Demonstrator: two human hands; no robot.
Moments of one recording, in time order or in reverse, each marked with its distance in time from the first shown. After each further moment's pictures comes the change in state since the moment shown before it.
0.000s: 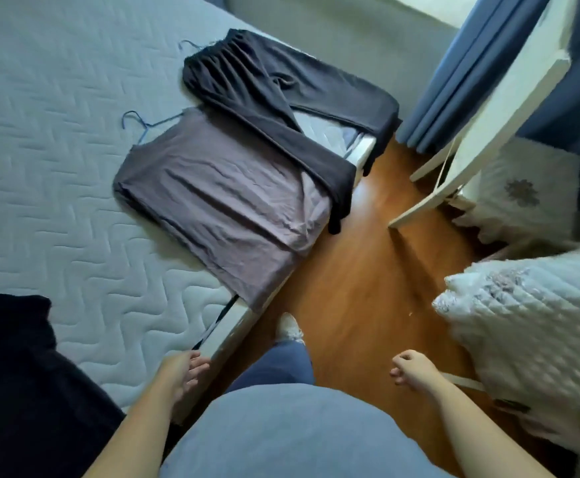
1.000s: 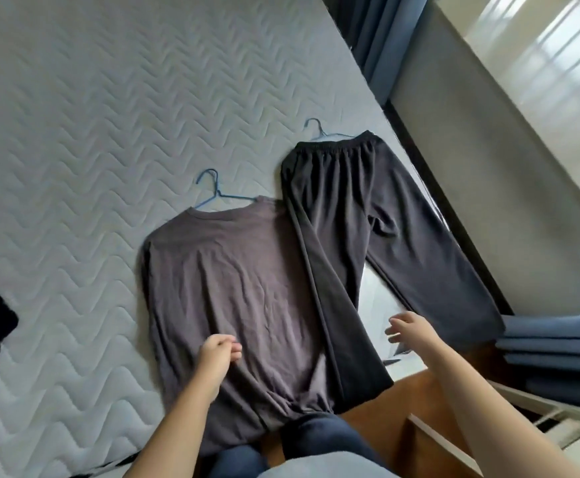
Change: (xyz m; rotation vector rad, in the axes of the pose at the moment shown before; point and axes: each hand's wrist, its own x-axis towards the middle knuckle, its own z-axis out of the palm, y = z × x) left_hand 0.064 0.394 0.164 -0.472 0.312 0.142; right_hand 0.228 -0.618 -0.120 -0.479 -0.187 -0.471
